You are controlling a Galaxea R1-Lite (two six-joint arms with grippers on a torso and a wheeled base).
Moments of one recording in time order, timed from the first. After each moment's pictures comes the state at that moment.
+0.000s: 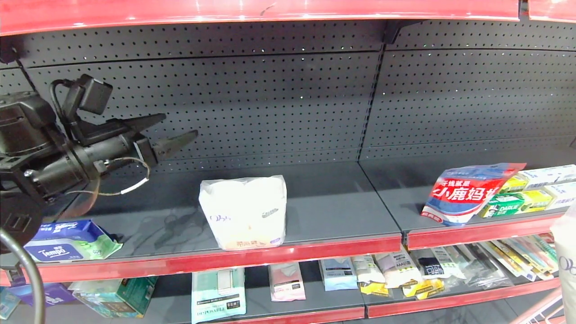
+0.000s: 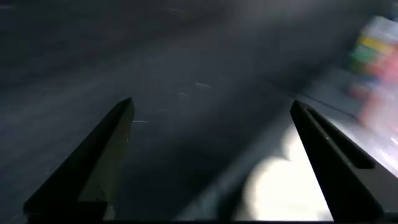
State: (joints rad) left arm -0.02 1.67 -0.75 -0.98 -0.55 0.03; right arm 0.05 0.51 -0.56 0.37 -0.22 -0.26
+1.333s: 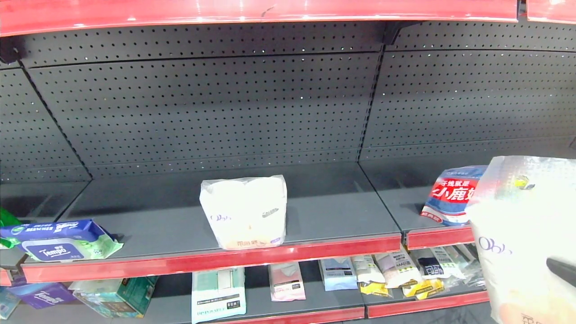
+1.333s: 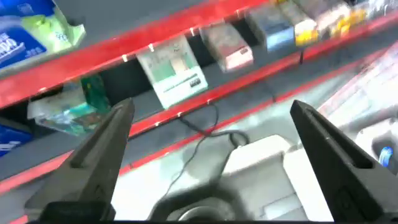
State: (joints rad) left arm -0.19 0.35 -0.47 0.61 -0.13 0.11; right arm 0.05 0.75 -0.59 0.20 0.19 -0.25
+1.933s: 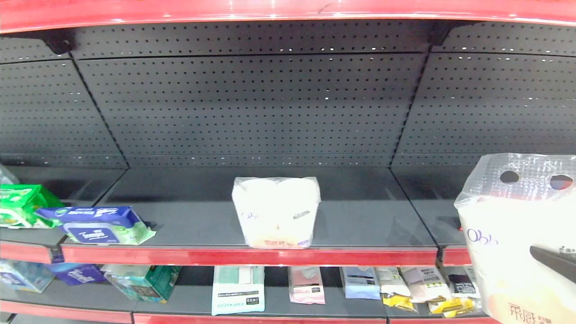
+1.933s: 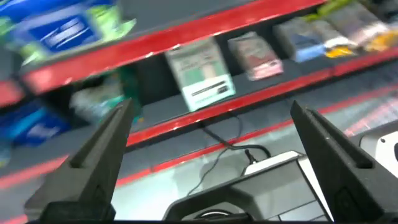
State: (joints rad) left arm -0.21 0.25 -0.45 0.61 -0.07 0.12; right arm 0.05 0.83 -0.59 0.17 0.19 -0.22
